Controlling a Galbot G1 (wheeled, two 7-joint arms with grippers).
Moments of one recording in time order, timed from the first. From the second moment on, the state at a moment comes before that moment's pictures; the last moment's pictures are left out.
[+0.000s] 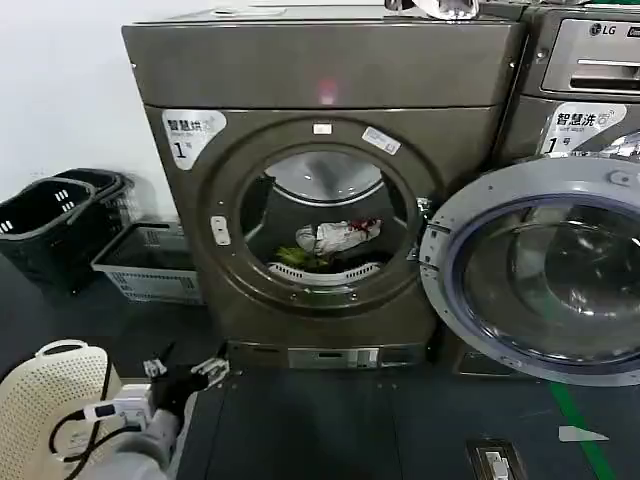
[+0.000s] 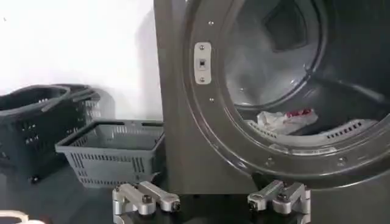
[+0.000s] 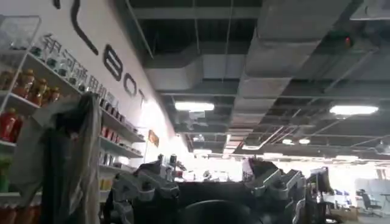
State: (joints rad) left arm 1.39 -1.46 -0.60 -2.33 -0.11 0.74 -0.06; right arm -1.73 1.10 2.50 1.67 0.57 -0.22 -0.08
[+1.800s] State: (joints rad) left arm 1.41 -1.46 -0.58 -2.33 -0.10 0.74 -0.06; right arm -1.73 1.11 2.49 1.65 0.57 -0.18 -0.06
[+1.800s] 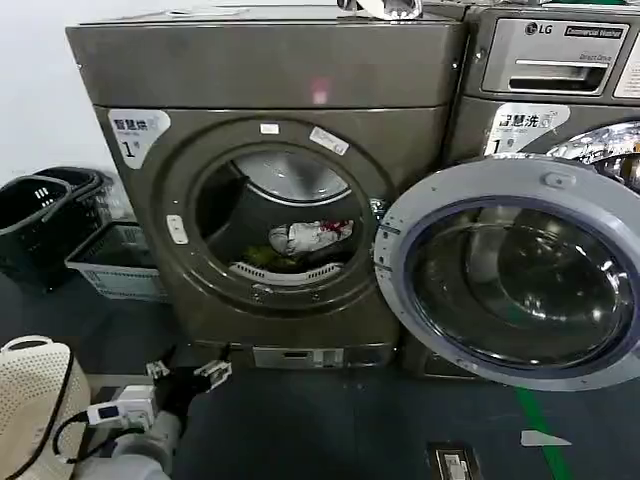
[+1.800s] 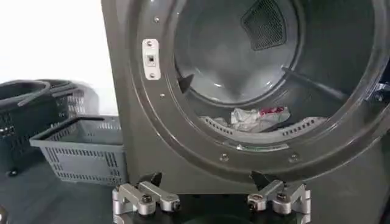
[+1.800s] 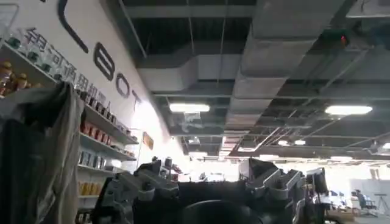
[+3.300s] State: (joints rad) left arm 1.40 -1.46 -0.56 -2.32 -0.10 0.74 -0.04; right arm -1.73 1.11 2.51 1.62 0.61 -0.12 0.03
